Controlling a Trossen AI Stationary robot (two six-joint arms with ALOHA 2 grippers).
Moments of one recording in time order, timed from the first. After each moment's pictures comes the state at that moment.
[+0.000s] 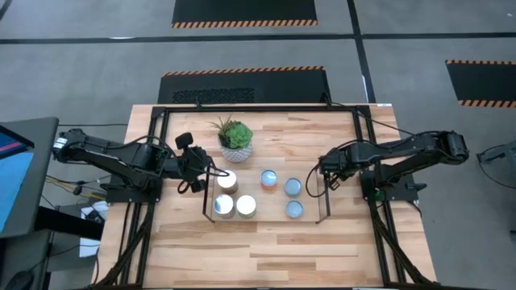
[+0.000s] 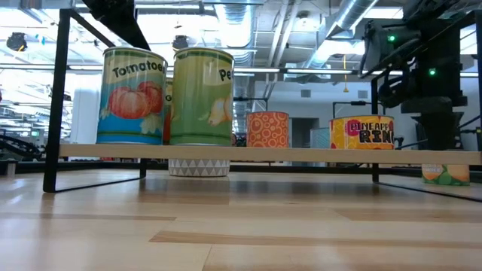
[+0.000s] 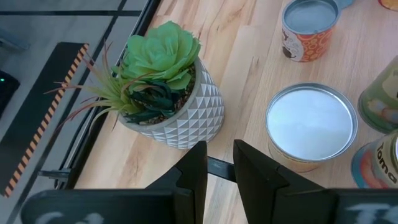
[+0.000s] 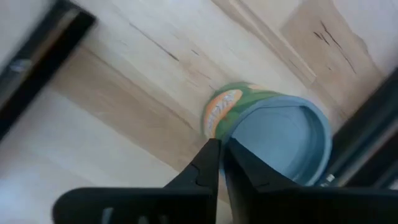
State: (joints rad) left arm -0.21 1.09 1.03 -0.92 -0.58 -0.27; right arm -0.06 1.21 0.67 -1.07 0.19 0.81
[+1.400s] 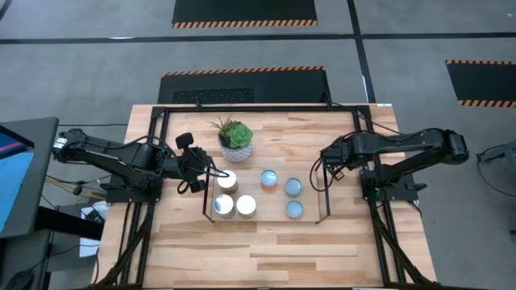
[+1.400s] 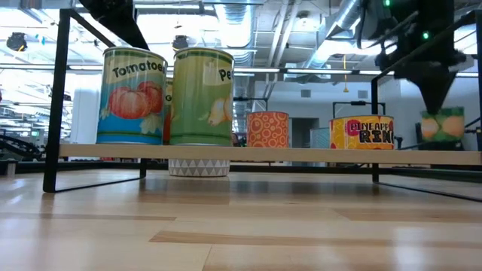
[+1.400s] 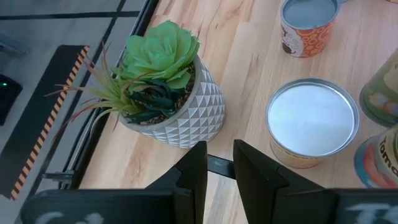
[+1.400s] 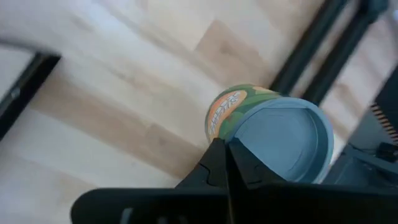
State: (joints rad) left arm -0.21 1.09 1.03 -0.93 -0.58 -0.25; right arm -0.06 1.21 0.92 -1.46 0.34 0.90
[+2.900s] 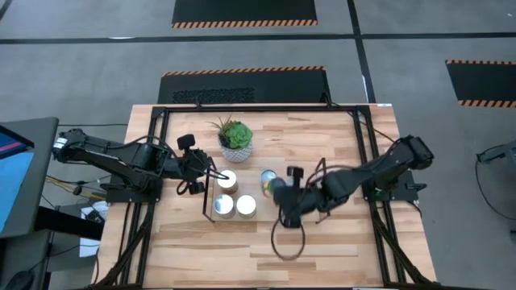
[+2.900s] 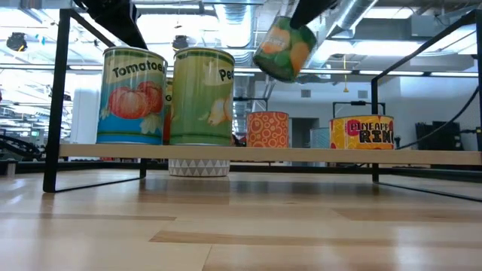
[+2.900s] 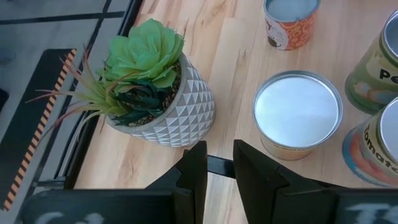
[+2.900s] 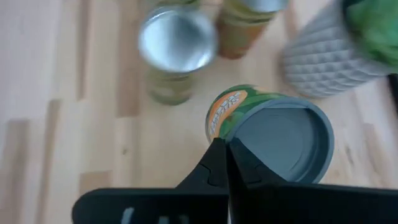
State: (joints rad) left arm -0.21 1.09 1.03 -0.93 -0.53 -0.20; right arm 0.40 1.66 1.49 -0.84 0.44 0.31
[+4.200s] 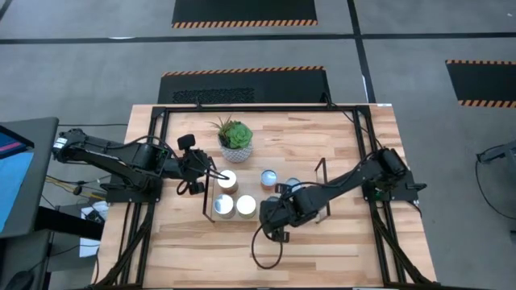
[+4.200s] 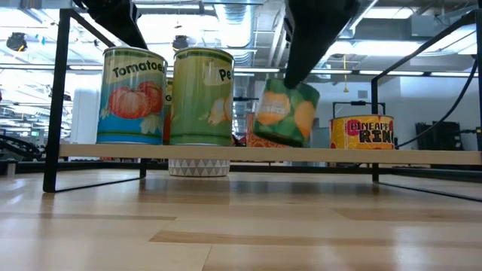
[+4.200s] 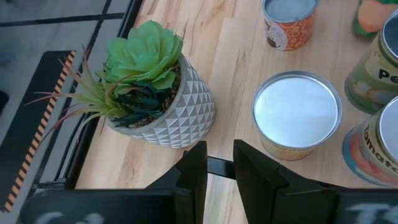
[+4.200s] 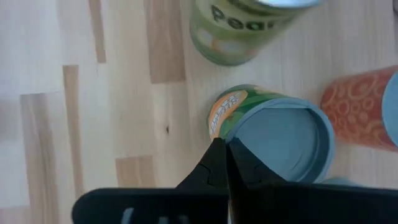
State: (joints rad) left arm -0.21 1.09 1.03 -0.92 -0.53 -0.20; right arm 0.39 1.93 1.63 -0.93 0.23 0.45
